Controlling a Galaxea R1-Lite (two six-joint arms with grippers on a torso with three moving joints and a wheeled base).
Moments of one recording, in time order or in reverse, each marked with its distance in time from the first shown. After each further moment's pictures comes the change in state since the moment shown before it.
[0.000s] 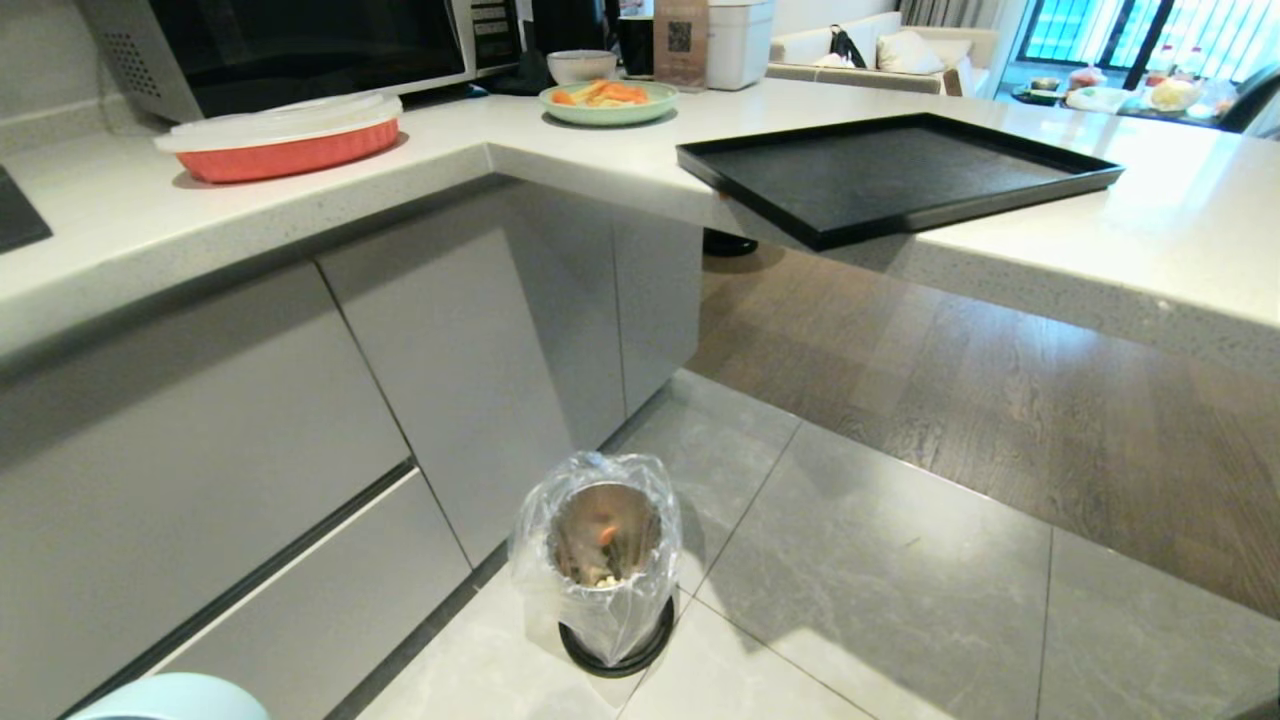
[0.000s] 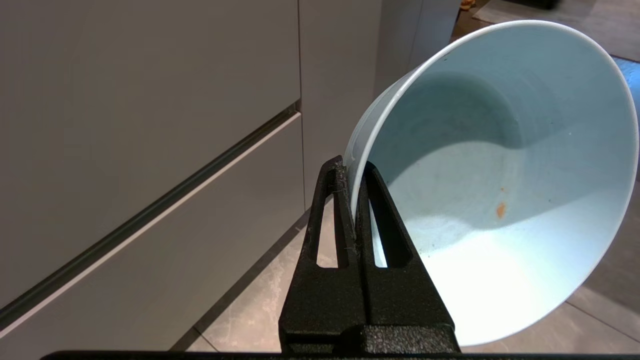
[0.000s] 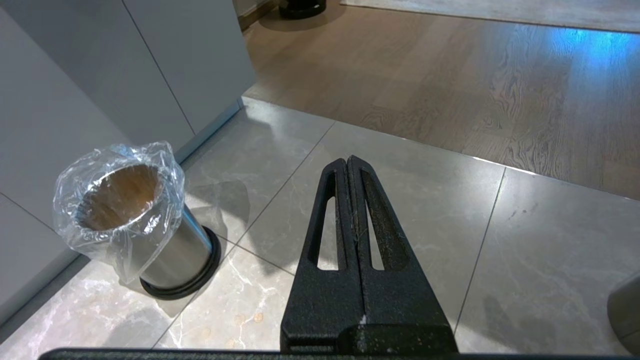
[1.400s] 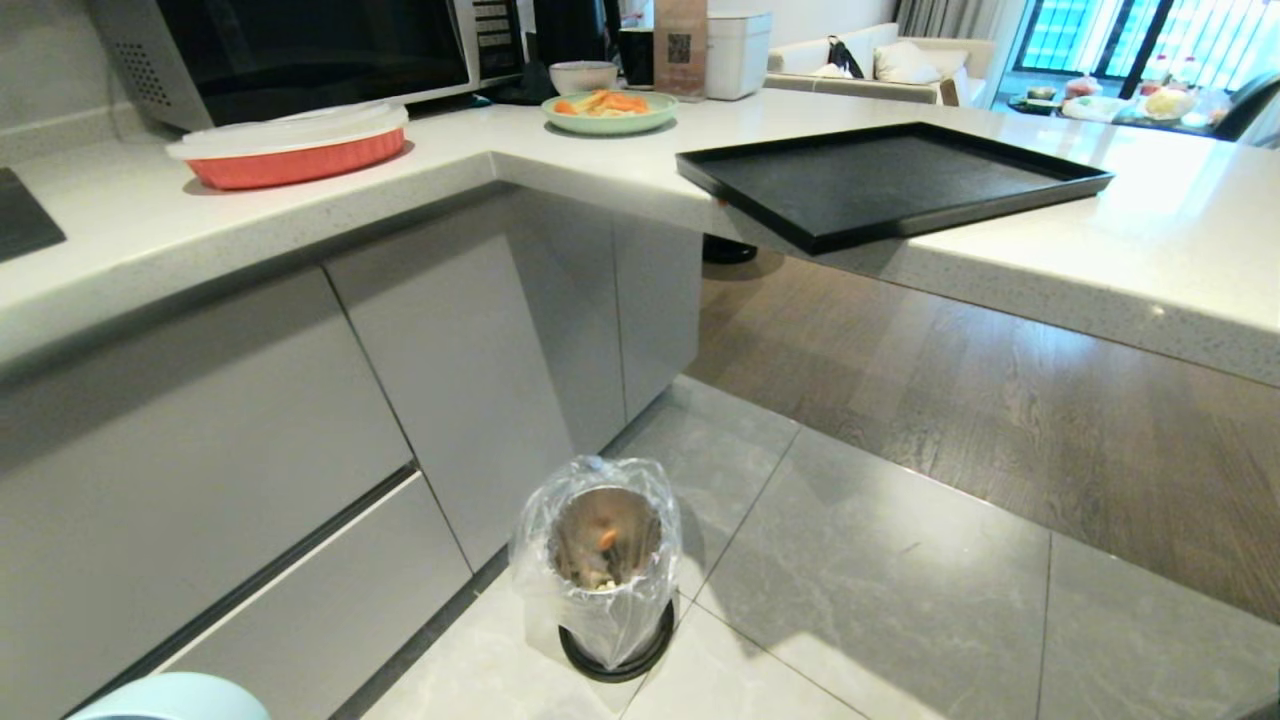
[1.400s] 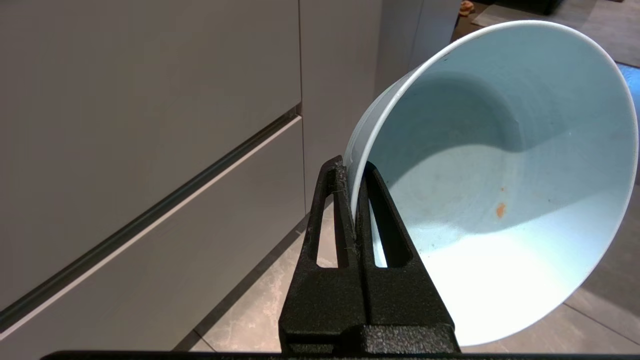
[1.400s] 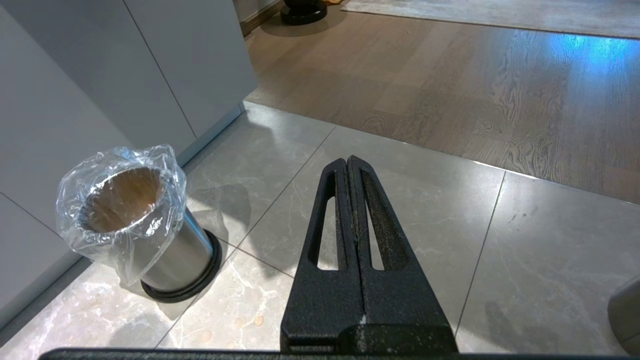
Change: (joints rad) left arm 0.000 0.000 0.000 0.000 0.000 0.001; right arm 0.000 0.000 0.000 0.000 0.000 0.000
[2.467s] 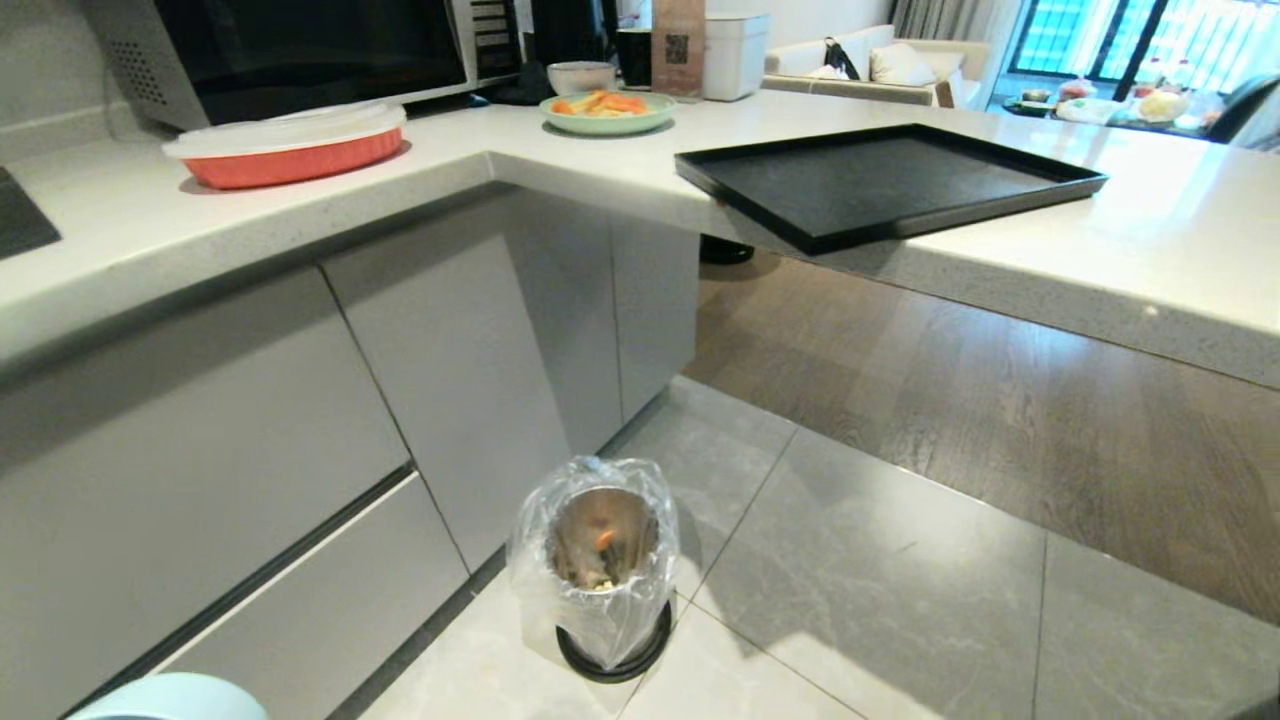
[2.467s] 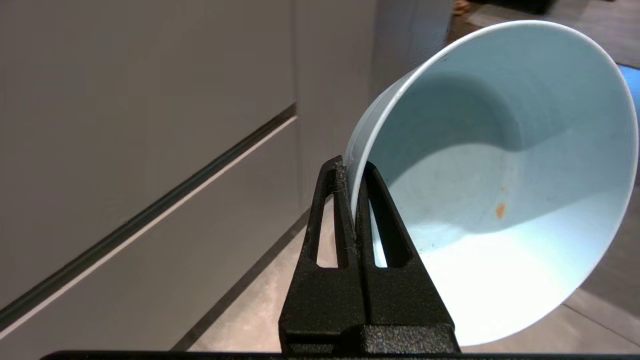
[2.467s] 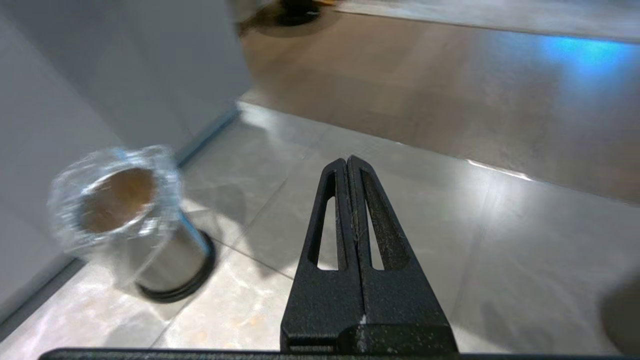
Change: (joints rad) left arm 0.000 0.000 -0.001 0.001 0.001 0.000; right arm -0.002 0.000 0.000 -0.001 0.001 0.000
